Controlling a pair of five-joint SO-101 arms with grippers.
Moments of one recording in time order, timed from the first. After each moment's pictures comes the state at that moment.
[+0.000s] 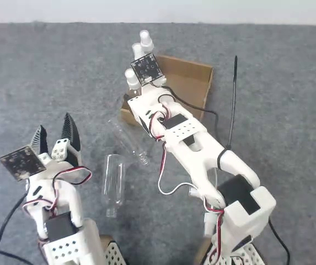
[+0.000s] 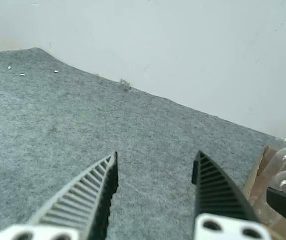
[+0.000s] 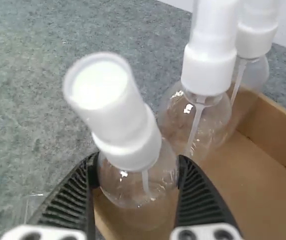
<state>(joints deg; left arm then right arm) -24.8 -103.5 95.1 34.9 15.7 -34.5 12.2 21.1 8.2 0.1</state>
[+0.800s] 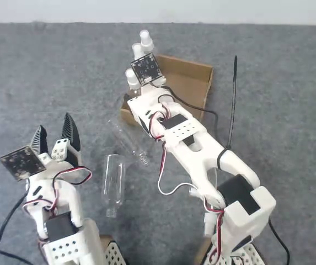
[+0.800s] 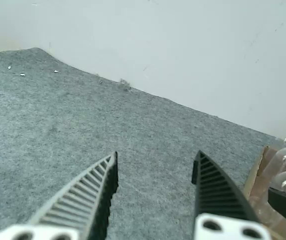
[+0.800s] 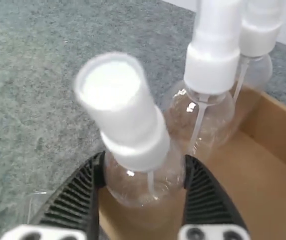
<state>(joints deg) -24.8 -103.5 95.1 34.9 15.7 -34.6 12.2 21.1 8.7 0.0</state>
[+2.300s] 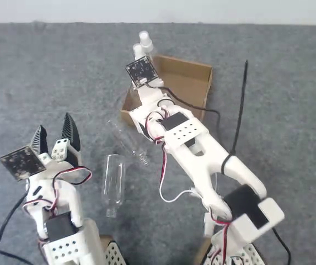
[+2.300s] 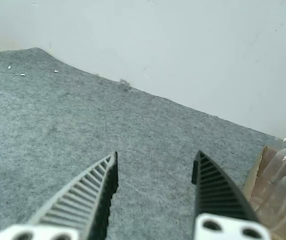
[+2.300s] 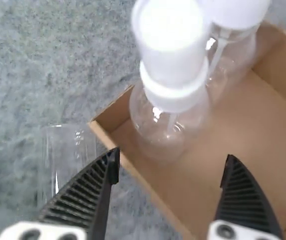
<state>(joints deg) -24.8 -103.5 95.1 34.9 15.7 -36.1 4.9 20.5 29.2 0.0</state>
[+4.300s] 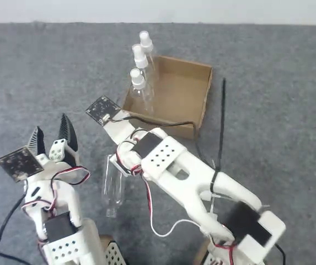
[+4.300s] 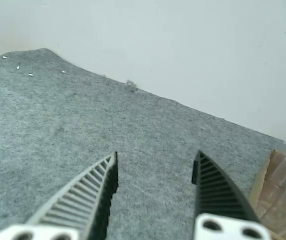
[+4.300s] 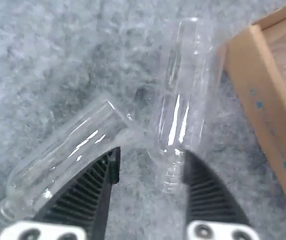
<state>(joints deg) -26.3 -103.5 95.1 34.9 15.7 -51.7 -0.9 20.5 53.8 0.1</state>
